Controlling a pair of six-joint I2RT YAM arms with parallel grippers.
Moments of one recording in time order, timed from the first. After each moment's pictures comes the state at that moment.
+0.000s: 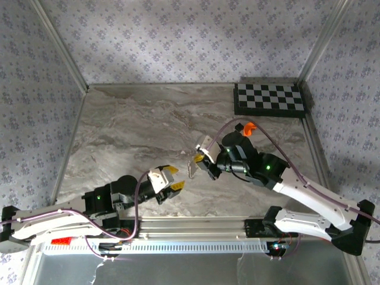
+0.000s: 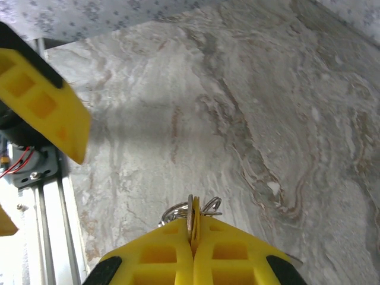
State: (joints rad) left arm -1.32 0.59 0.52 -0.11 -0.25 0.05; right arm 0.92 1.02 1.00 -0.52 -0.17 -0.11
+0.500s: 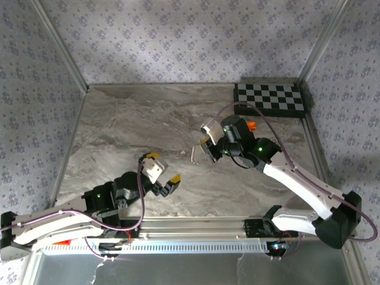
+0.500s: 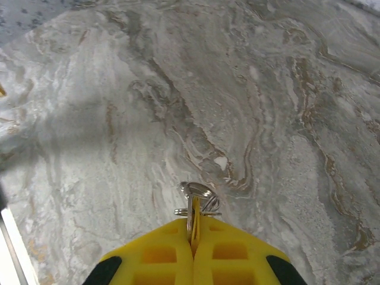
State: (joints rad) left arm -1.20 0.59 0.51 -0.23 -0.44 -0.09; right arm 0.73 1.19 1.09 -0.56 -0.17 -0.04
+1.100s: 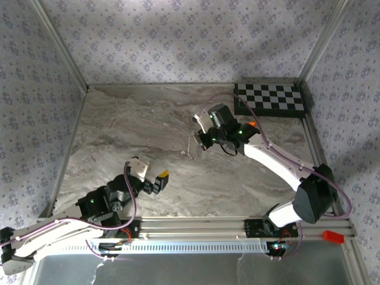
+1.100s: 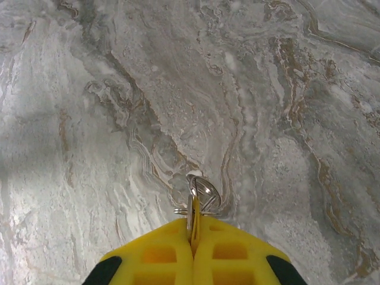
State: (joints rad) left arm -1.11 0.43 0.39 -0.30 -0.50 -0.23; right arm 0.67 1.46 1.21 -0.48 -0.18 -0.03
